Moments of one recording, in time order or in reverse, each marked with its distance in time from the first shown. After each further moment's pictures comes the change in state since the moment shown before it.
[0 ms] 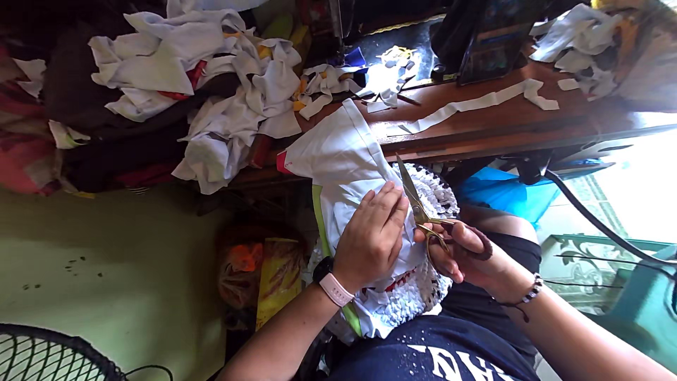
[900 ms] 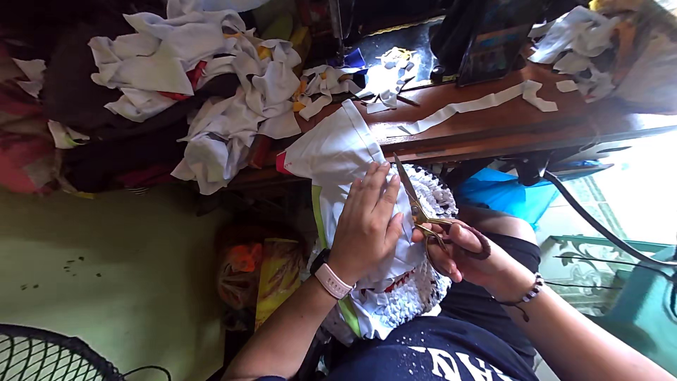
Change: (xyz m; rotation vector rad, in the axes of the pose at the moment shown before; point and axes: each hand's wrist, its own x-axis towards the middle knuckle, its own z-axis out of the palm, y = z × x) left_hand 0.018 -0.007 -0.011 -0.028 -0.058 -0.145; right_hand 0.002 -0.003 -0.002 -0.022 -0.019 0.005
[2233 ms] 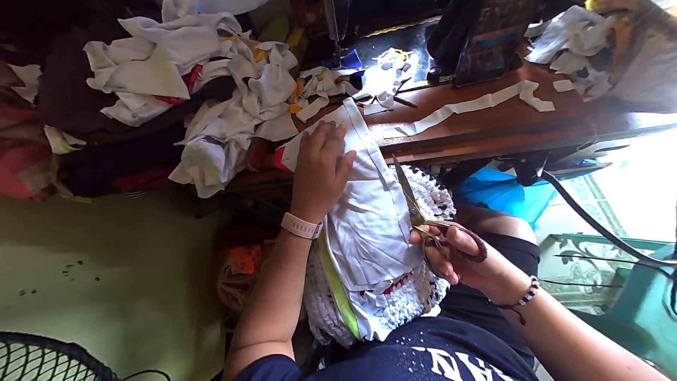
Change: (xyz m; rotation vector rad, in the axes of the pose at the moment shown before) left_hand 0.055 -0.075 -0.042 0.086 0.053 -0.142; right_hand -0.001 0.006 0.000 0.031 0.023 -0.008
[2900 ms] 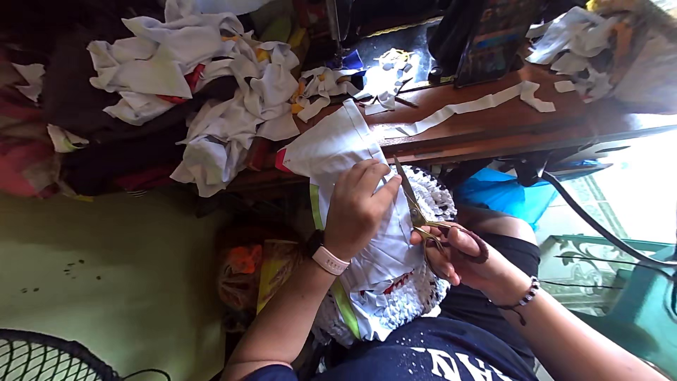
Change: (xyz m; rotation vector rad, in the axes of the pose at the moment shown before) left_hand -0.036 0.058 0.026 0.063 0.138 0.314; right_hand -0.001 0.001 -0.002 0.012 -0.038 -0.014
